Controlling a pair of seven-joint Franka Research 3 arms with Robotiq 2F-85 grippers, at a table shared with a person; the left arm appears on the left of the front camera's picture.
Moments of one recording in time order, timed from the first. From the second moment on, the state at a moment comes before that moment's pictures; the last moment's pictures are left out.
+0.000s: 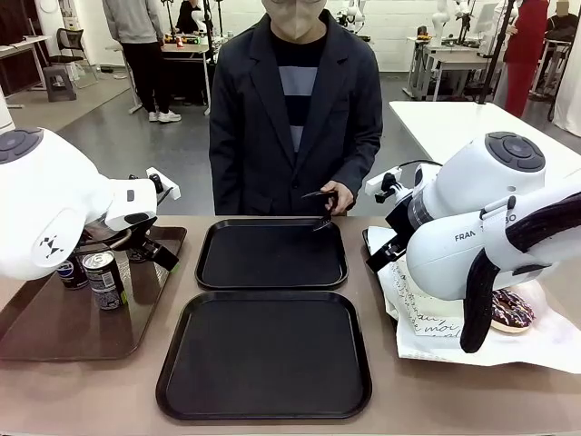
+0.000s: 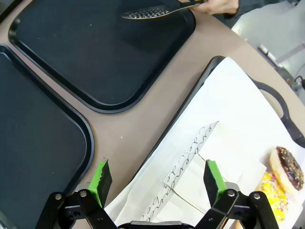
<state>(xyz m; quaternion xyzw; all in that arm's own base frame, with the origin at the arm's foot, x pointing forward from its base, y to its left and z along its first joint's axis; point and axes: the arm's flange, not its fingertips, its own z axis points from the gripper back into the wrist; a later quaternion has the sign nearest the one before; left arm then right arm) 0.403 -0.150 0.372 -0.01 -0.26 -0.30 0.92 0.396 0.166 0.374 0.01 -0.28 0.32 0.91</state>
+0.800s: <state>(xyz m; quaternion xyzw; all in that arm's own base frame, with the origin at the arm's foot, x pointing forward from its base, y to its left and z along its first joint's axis) 0.398 -0.150 0.387 -0.01 -0.26 -0.30 0.92 0.390 0.167 0.391 0.00 -0.28 0.33 0.90</state>
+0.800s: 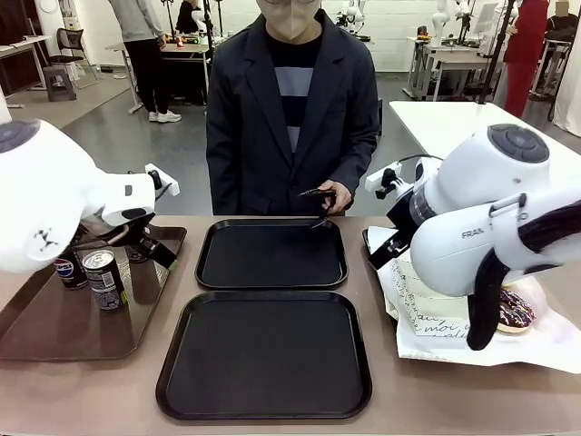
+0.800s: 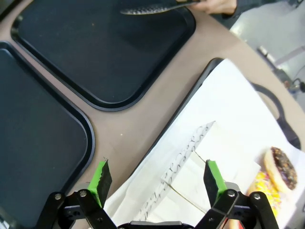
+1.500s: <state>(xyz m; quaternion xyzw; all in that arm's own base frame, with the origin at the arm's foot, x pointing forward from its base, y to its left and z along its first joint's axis) 0.292 -0.117 0.510 0.01 -0.16 -0.35 0.92 0.248 0.146 0.530 -0.10 -0.19 0.38 0.90</state>
